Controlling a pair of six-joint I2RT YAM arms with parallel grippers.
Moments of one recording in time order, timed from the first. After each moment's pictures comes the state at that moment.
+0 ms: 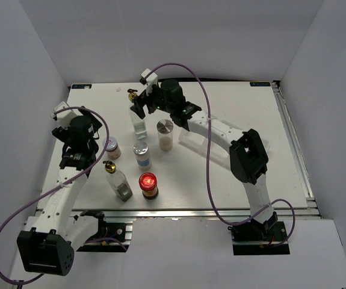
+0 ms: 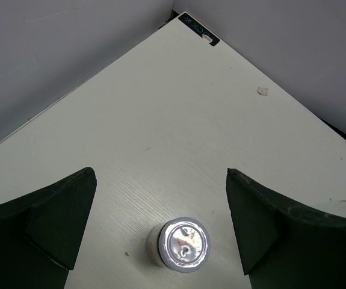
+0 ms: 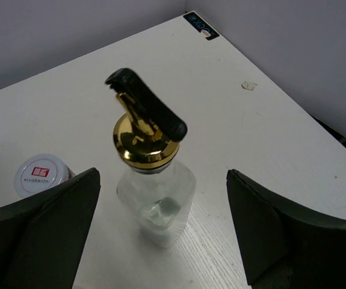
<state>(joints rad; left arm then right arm) -0.11 0.98 0.82 -0.15 -0.67 -0.47 0.78 2.09 1.83 0.11 -0.27 -0.07</state>
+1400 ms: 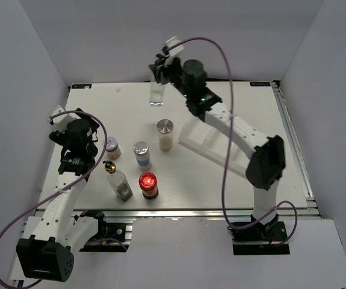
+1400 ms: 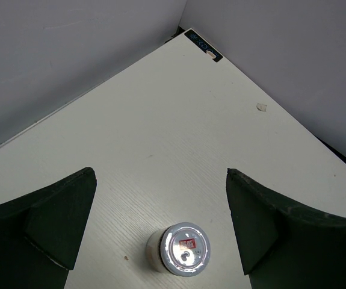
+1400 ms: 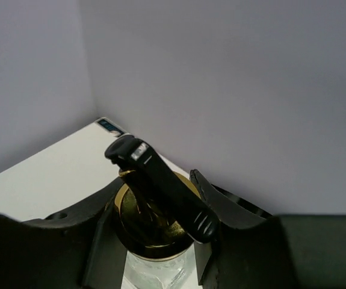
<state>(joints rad) -0.11 0.92 0.79 -0.14 -0.72 -0.49 0.73 1.97 1.92 0.22 -0.03 -0.09</state>
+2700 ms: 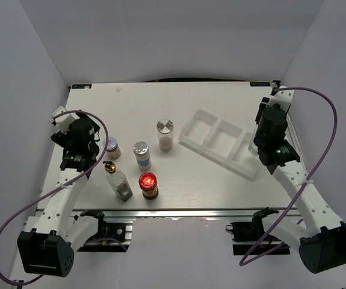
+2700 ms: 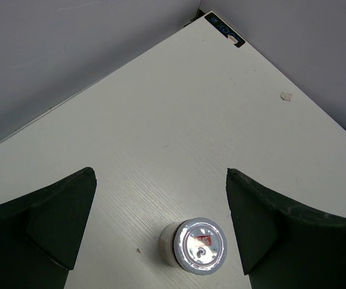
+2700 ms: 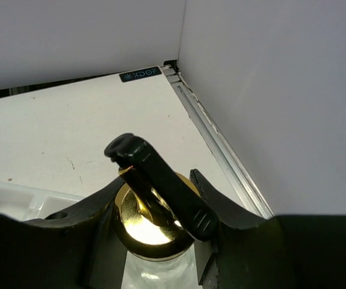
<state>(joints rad) -0.11 0.97 0.79 -0.18 -0.75 -0.52 0.32 1.01 0.92 -0.03 0.71 -0.02</state>
